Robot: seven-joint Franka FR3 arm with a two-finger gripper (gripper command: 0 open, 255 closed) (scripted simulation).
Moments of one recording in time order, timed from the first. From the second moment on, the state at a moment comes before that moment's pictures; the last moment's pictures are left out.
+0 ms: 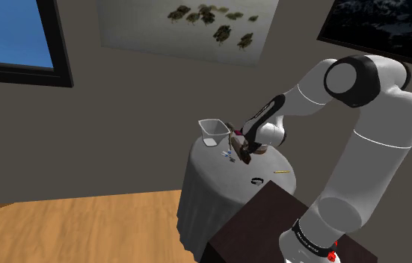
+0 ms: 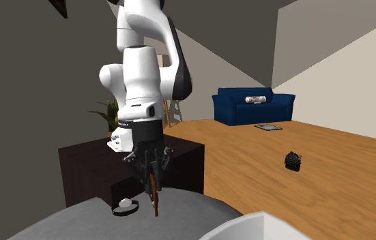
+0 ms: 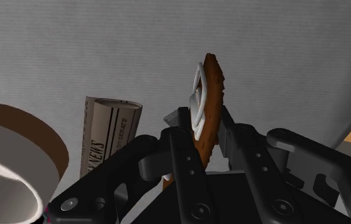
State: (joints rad) arm -0.07 0.18 -0.35 -2.61 0.41 2.97 -0.62
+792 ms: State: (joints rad) arm 0.01 -0.02 -0.51 -2.62 0.03 2.81 -0.33
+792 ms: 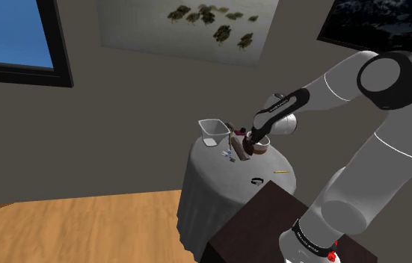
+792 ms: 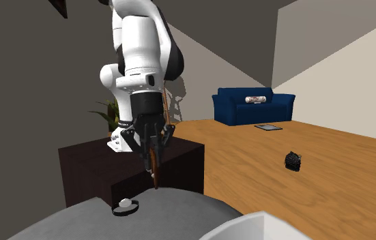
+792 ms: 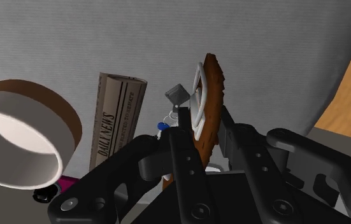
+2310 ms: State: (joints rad) arm 0.04 0.12 -0.46 -2.20 0.09 2.51 -0.30
